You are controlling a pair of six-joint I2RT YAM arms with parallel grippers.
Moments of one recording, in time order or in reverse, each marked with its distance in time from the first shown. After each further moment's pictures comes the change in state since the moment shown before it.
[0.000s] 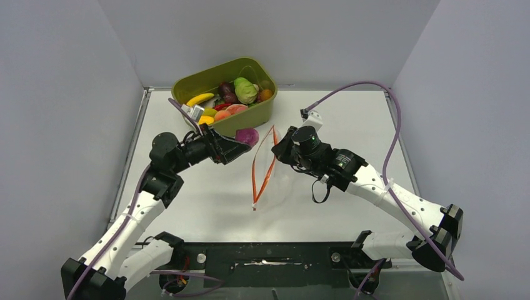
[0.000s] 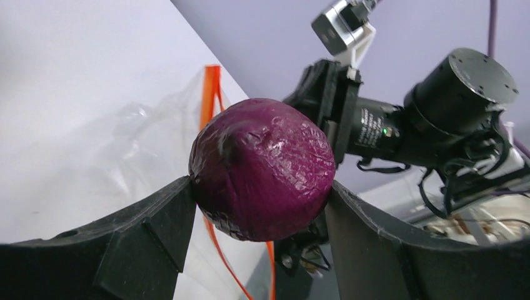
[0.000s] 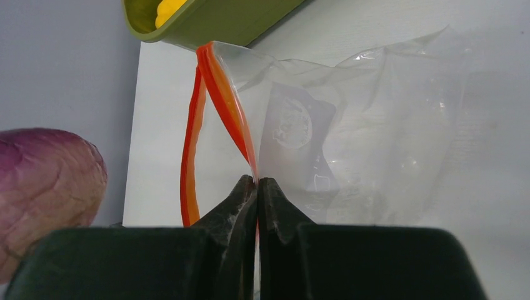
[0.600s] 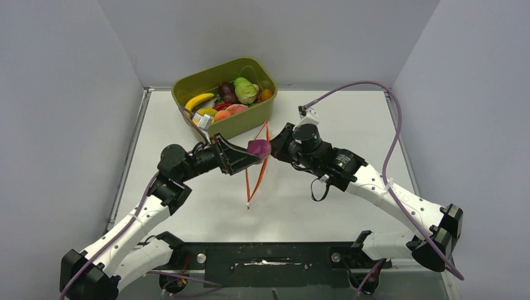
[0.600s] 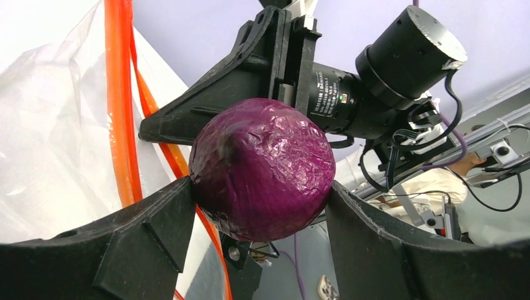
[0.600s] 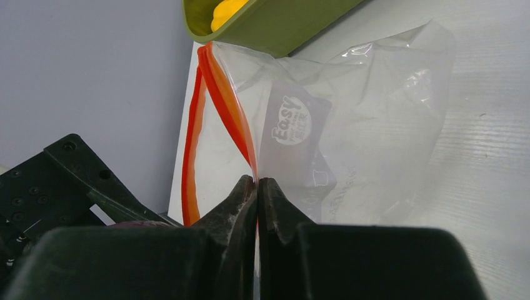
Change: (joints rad) left arm -0.141 -0.013 -0.128 0.253 0.019 -0.214; right arm -0.001 0.002 0.000 0.108 -0.088 0.041
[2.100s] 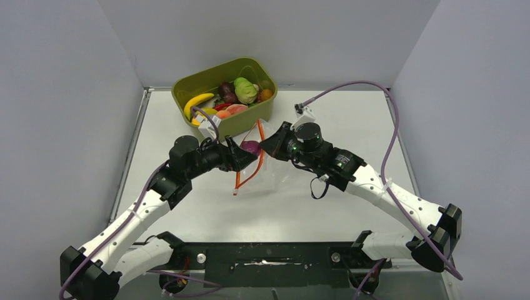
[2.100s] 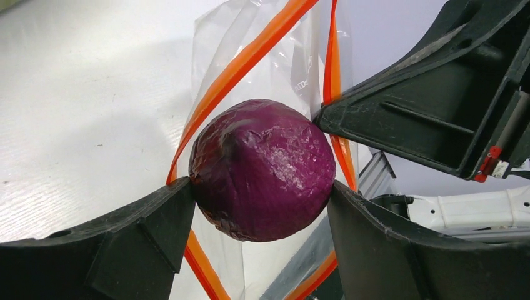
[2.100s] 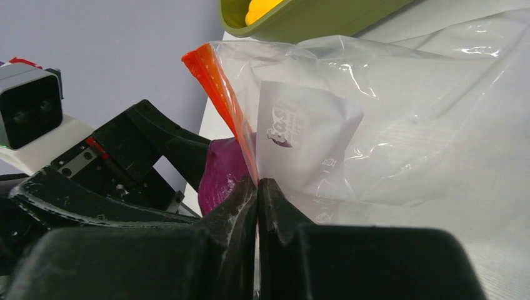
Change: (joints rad) left arm -0.020 0.043 0.097 -0.461 -0.294 0.320; right arm -0.014 0.000 -0.028 0.114 -0.111 -0.042
